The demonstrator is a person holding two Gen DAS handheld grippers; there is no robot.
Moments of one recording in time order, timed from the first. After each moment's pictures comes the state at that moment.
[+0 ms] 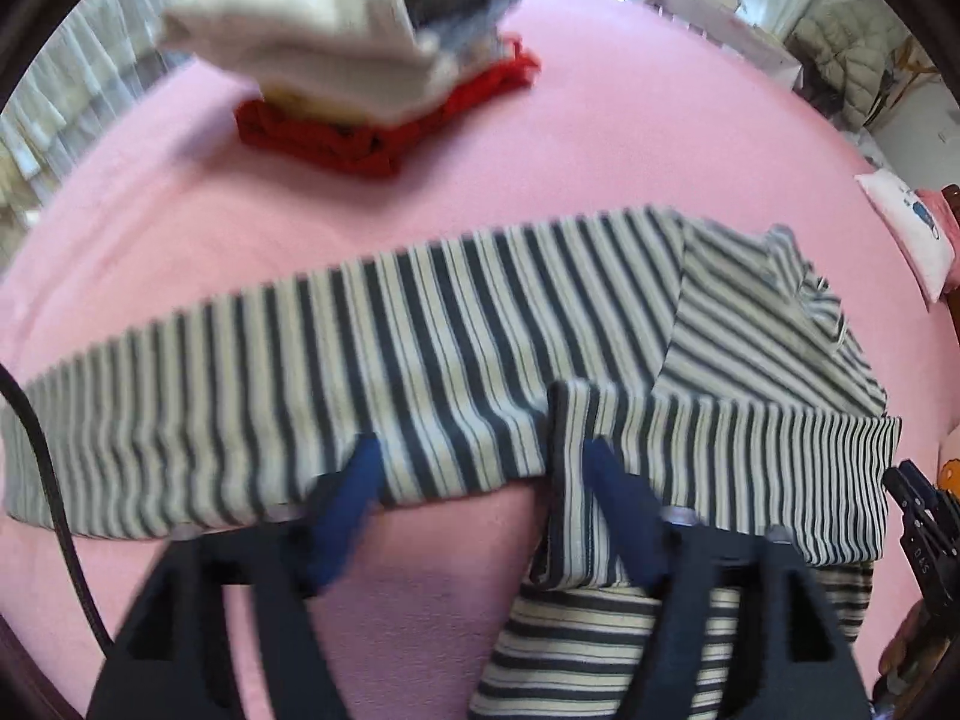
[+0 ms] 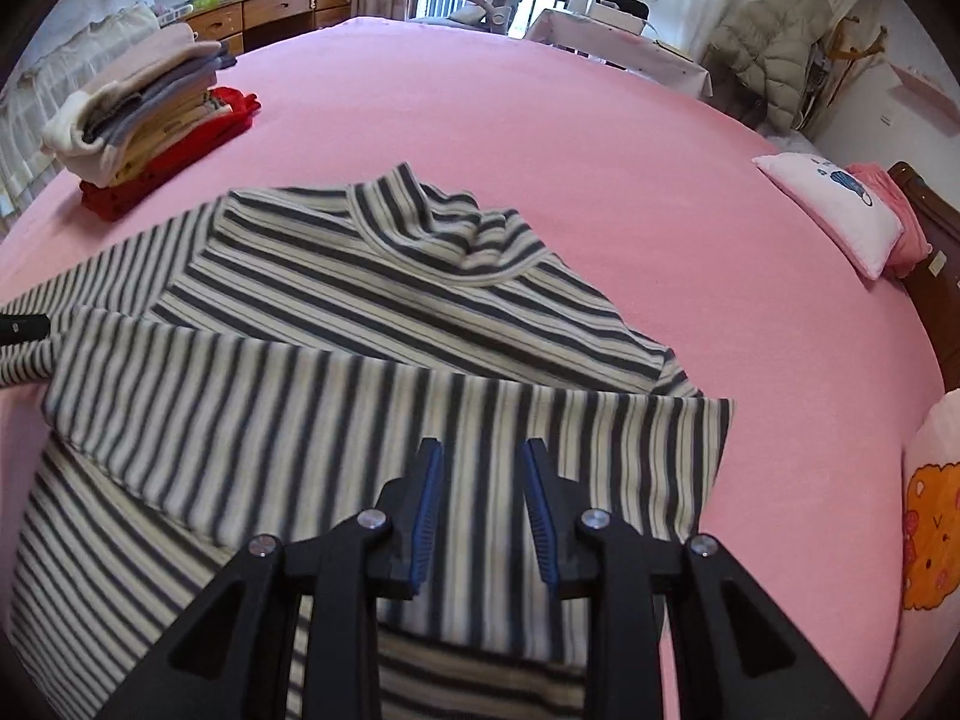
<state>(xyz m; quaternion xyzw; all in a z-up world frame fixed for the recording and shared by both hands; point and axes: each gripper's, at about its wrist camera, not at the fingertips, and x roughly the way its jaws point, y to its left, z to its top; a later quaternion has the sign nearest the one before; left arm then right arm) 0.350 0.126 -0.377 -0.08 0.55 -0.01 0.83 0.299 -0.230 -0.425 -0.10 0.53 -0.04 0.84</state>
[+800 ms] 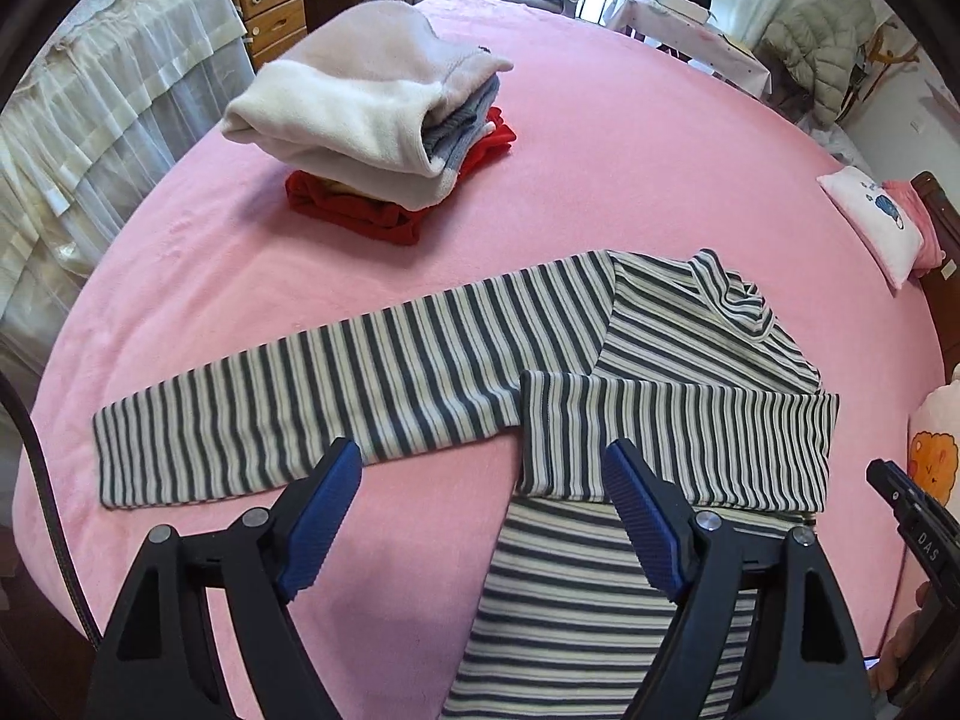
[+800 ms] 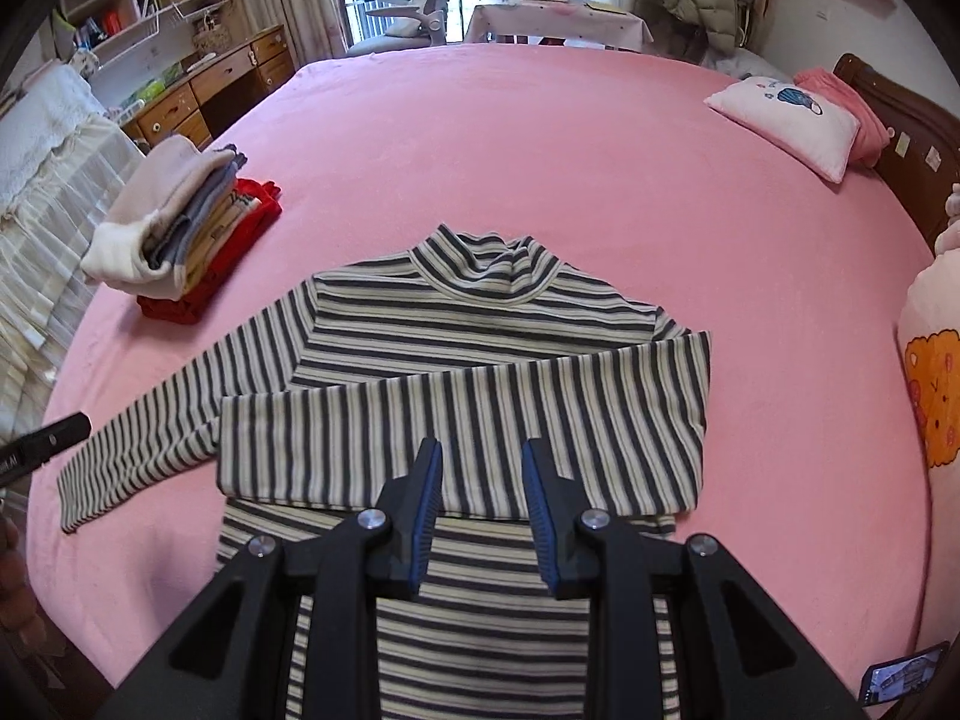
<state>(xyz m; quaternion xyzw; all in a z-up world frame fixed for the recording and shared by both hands) 0.299 0.136 -0.262 -0.06 0.55 -0.02 0.83 0.266 -0.186 -0.316 0.04 0.55 -0.08 0.83</state>
